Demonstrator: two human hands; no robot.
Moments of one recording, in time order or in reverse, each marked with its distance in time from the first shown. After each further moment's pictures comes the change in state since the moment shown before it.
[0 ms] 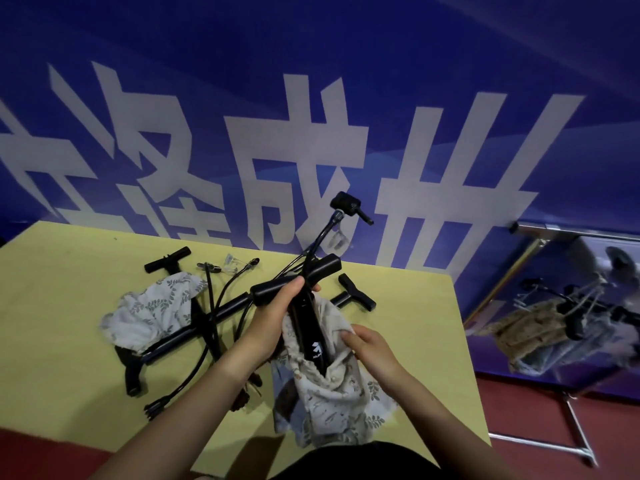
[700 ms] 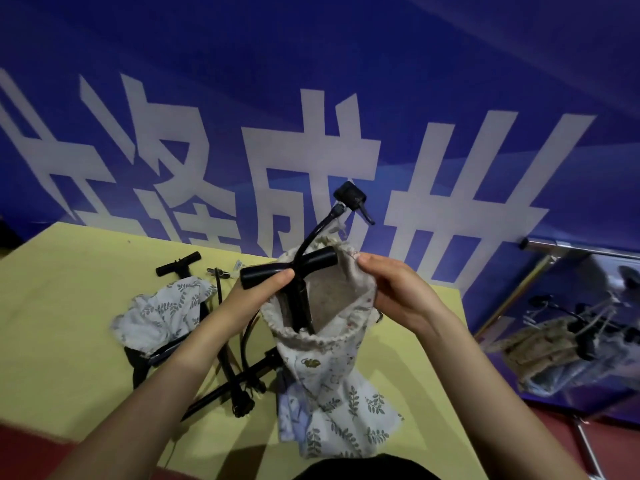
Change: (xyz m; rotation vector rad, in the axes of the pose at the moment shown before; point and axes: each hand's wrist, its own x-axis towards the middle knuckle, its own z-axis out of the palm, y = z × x) left_hand 0.009 0.041 -0.046 0.204 0.040 0.162; right_hand 0.006 -0.132 -0.039 0.611 -0.270 -0.080
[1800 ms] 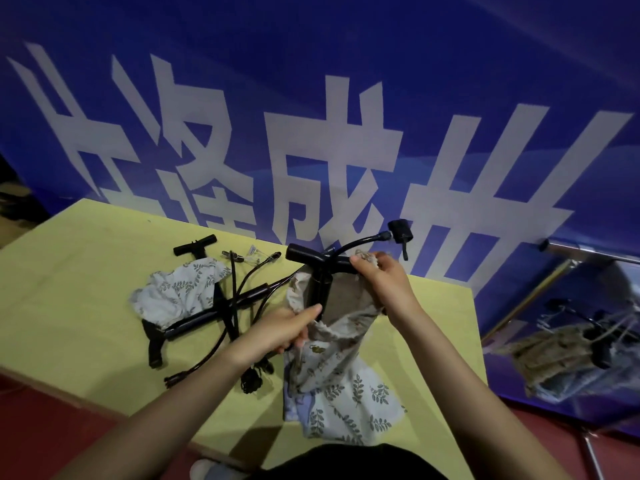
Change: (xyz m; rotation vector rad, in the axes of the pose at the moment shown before) left_hand -0.023 -0.051 0.027 0.548 -0.039 -0.452; right_hand 0.015 0.034 0.016 -0.591 0.404 -0.174
